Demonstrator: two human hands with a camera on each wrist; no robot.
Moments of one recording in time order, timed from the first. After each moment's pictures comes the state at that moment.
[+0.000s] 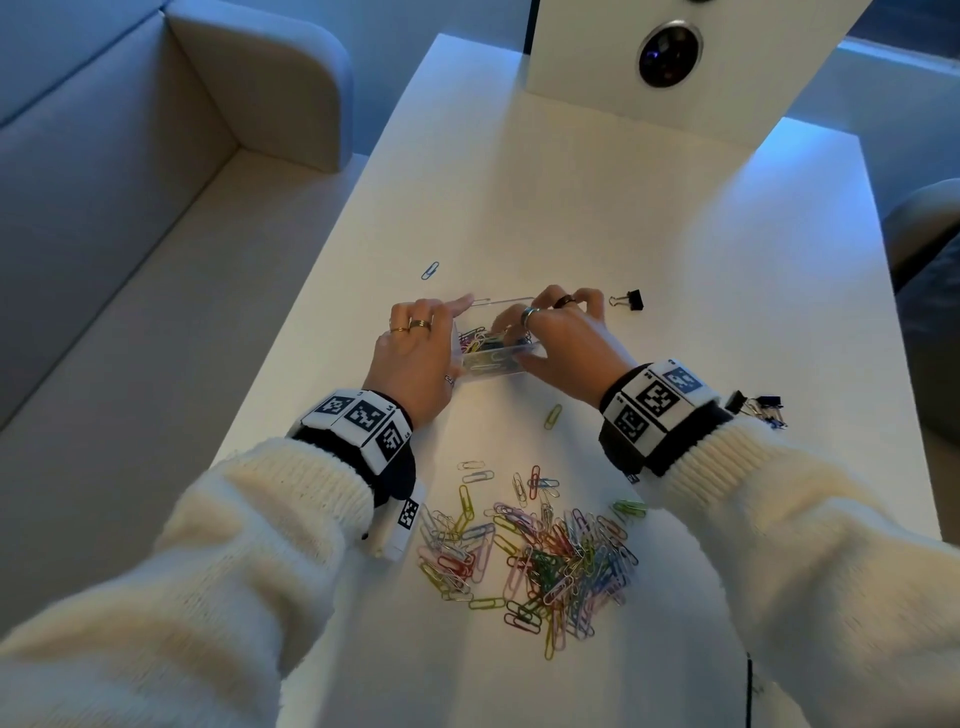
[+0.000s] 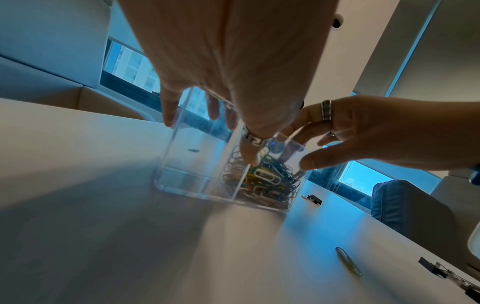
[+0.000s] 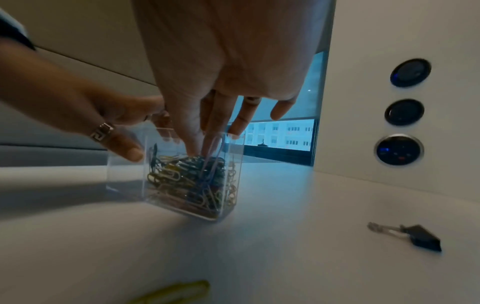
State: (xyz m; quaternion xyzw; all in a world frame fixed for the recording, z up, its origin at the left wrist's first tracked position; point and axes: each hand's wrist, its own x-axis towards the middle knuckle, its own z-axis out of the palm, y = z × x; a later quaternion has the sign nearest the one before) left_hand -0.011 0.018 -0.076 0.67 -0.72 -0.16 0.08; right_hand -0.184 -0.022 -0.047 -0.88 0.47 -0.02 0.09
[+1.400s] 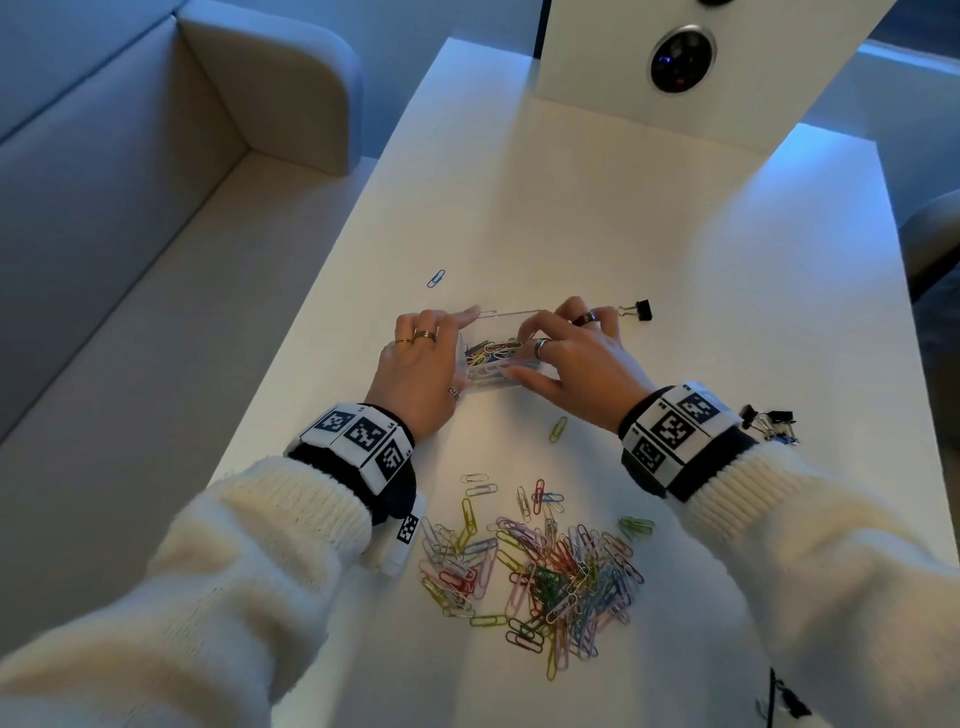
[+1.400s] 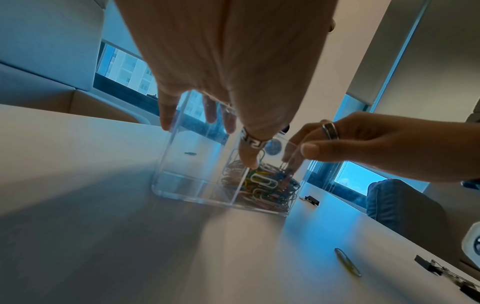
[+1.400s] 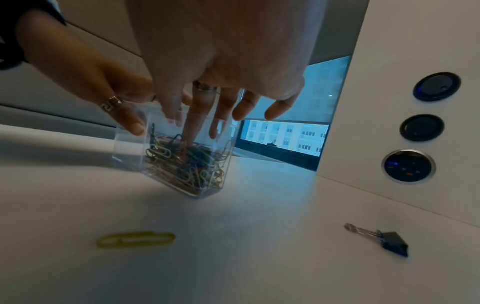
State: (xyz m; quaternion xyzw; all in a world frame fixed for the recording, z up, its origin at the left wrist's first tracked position) left_hand -0.010 0.017 -0.078 0.67 -0.72 -0.17 0.10; right_hand -0.196 -0.021 -0.056 -0.91 0.42 -0.04 0.05
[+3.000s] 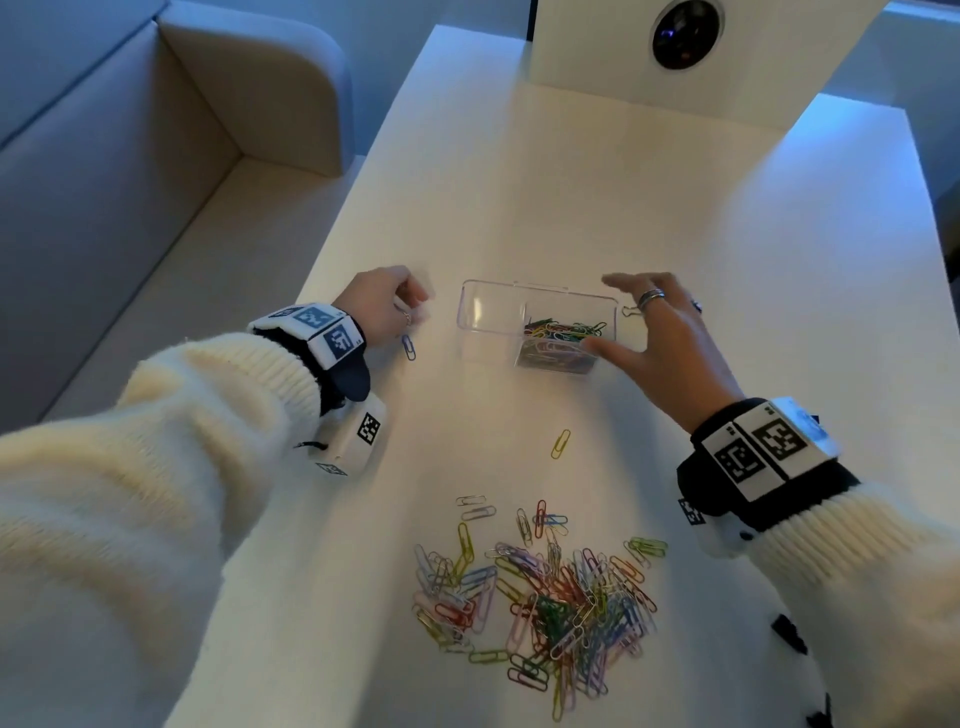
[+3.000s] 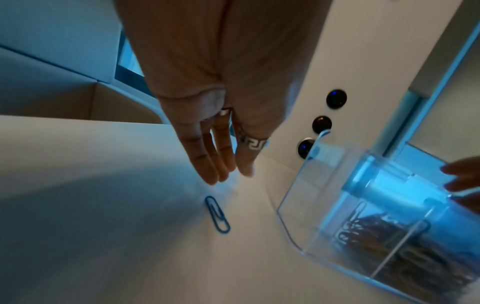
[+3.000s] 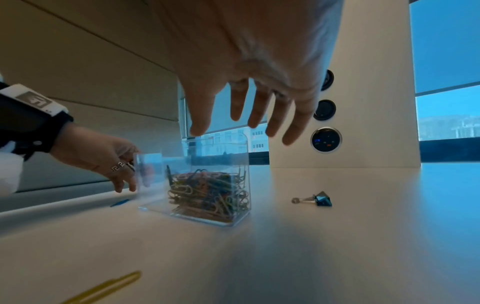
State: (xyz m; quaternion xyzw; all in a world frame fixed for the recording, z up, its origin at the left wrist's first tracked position) left_hand 0.037 -0.079 -0.083 0.69 -0.64 -0.31 0.15; right_hand -0.244 -0.041 -0.050 -0.75 0.60 -0.20 0.21
